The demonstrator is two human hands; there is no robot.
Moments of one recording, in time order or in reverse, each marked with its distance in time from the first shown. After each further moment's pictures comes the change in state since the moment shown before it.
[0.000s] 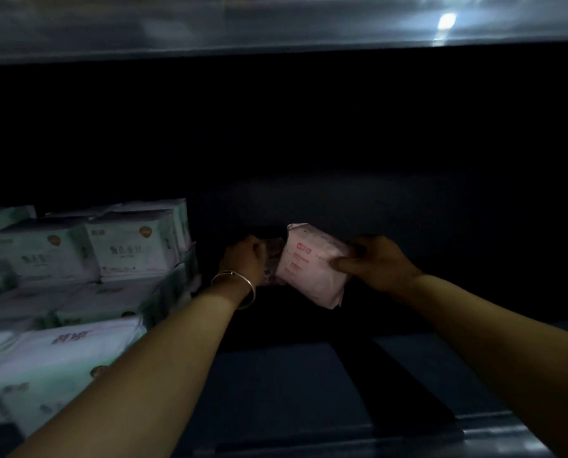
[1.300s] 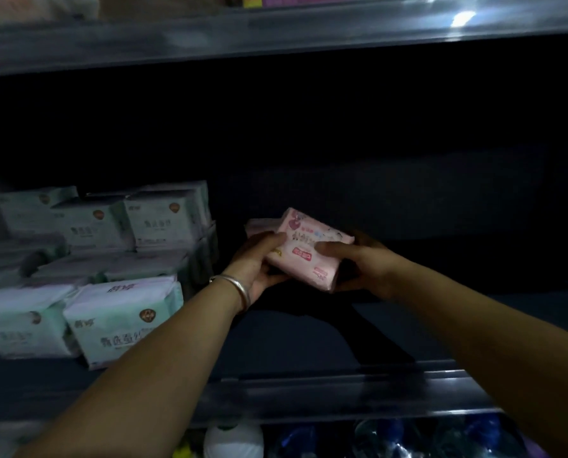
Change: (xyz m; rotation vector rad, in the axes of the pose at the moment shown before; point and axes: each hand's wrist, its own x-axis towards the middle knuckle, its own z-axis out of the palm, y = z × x) left_hand -0.086 0.005 -0.027 -1.506 -0.345 -0.322; right_hand -0.039 -0.010 0.026 0.671 -0.255 0.311
